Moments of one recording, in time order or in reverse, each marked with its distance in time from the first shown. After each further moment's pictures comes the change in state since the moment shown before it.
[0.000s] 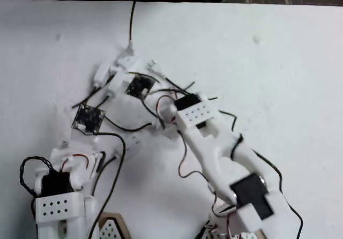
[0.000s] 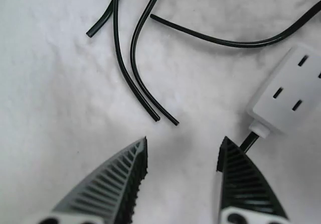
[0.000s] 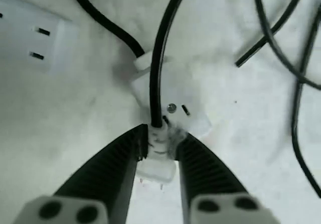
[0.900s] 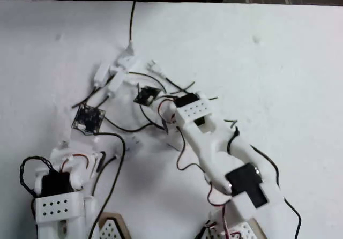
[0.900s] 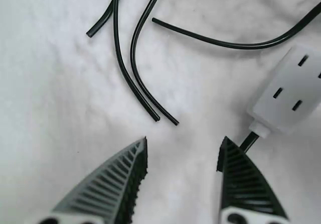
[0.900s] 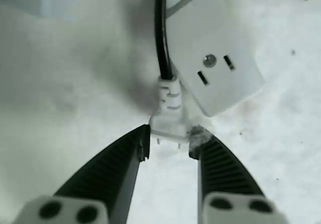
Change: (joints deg) left arm 0.0 0.0 0.0 0.0 0.0; right arm 1.4 5.5 -2.1 10.4 -0.5
